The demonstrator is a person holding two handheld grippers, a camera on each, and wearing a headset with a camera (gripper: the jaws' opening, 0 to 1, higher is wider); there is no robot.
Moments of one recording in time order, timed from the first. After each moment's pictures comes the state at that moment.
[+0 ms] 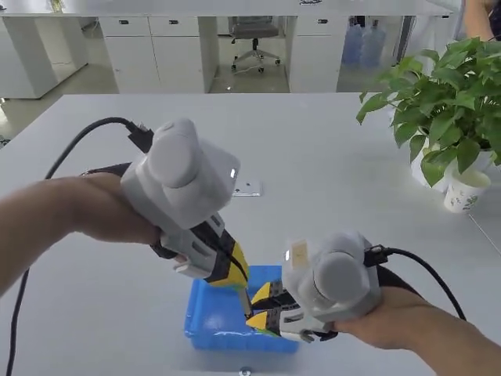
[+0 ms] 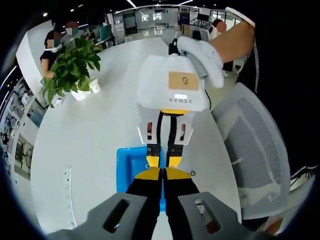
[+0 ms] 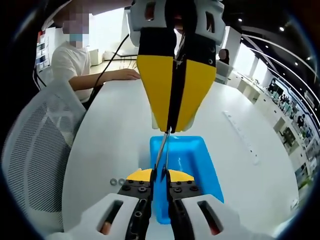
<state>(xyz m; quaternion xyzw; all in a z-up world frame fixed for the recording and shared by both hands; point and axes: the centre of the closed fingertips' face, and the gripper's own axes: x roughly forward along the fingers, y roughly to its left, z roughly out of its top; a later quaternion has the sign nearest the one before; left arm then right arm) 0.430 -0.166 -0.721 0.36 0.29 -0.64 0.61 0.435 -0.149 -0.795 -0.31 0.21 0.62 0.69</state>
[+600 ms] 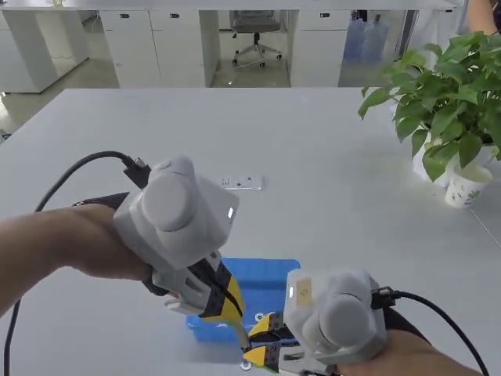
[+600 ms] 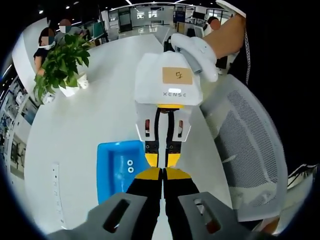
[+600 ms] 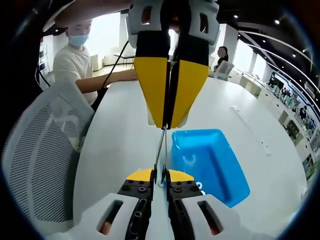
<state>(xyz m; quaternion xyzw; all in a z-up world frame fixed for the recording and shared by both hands) 0.396 -0.161 -0.746 0.36 0.31 -0.66 0.59 0.396 -0.146 -0.818 -0.28 0.23 0.63 0.69</state>
